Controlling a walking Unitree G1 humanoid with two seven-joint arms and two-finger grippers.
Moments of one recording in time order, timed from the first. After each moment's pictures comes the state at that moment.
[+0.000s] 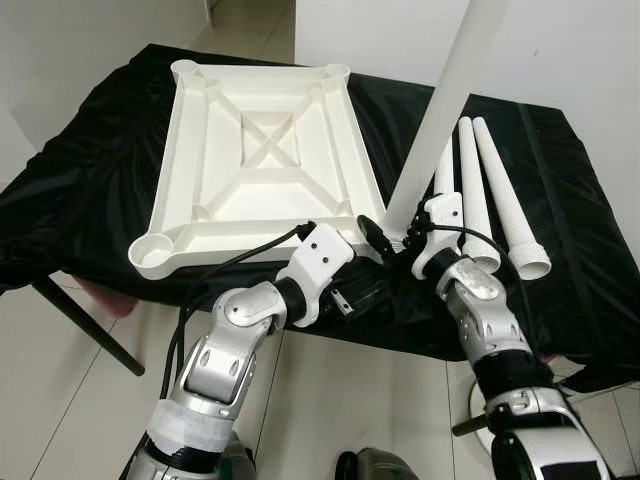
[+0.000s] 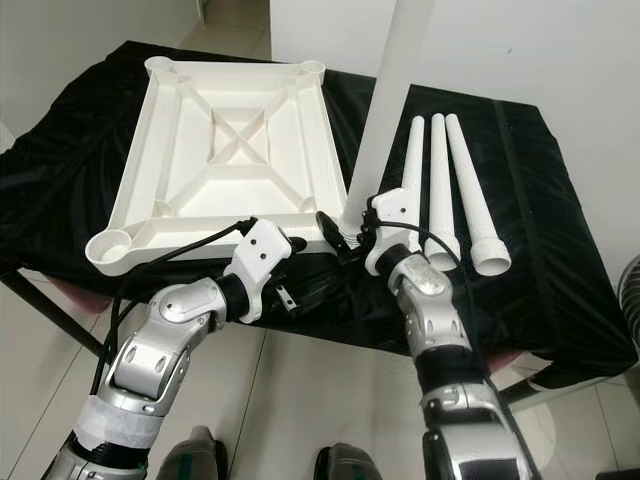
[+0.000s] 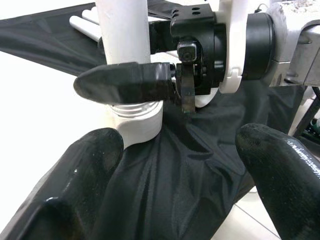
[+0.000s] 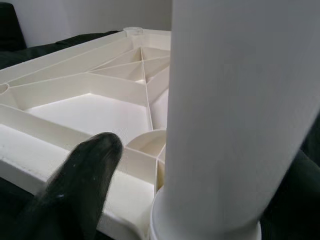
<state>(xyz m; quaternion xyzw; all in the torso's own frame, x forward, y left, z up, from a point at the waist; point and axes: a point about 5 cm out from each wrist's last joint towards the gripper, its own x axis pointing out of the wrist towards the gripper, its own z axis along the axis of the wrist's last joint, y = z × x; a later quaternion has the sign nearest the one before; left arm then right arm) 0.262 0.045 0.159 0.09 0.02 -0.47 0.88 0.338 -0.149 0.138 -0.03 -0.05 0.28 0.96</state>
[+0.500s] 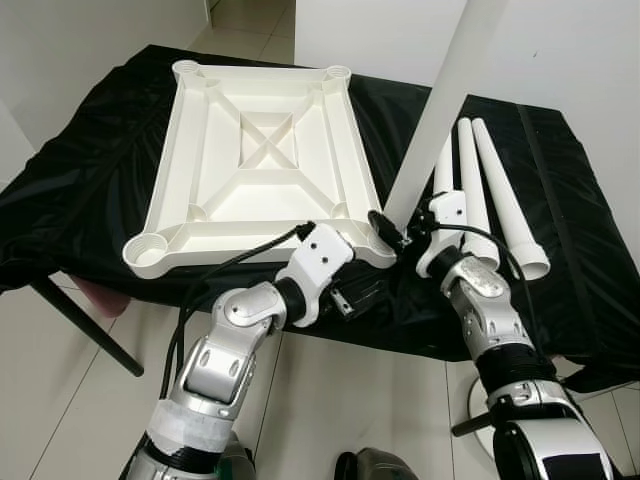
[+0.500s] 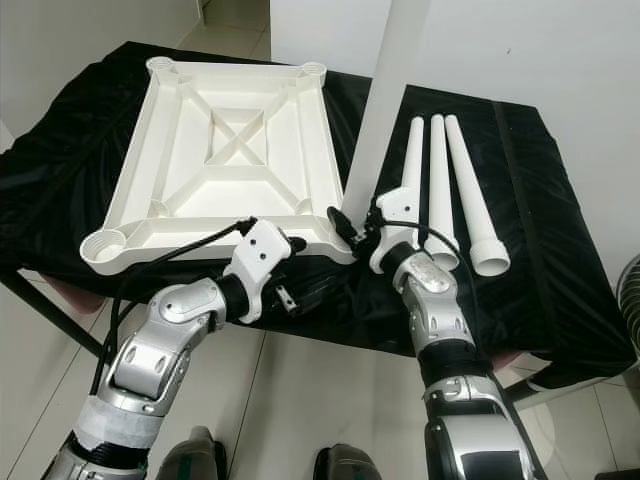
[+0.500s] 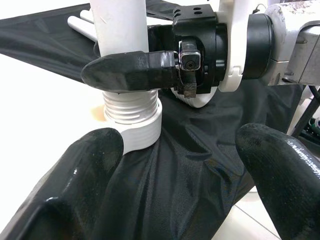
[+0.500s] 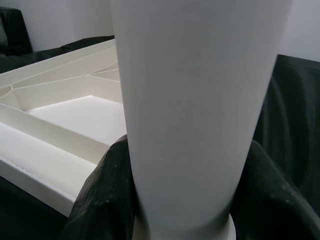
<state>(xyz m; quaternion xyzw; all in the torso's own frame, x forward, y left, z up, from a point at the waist) 0.262 0.045 0.159 0.09 0.02 -0.47 0.88 0.337 -0.150 0.134 -0.03 -0.06 0.29 0.95</state>
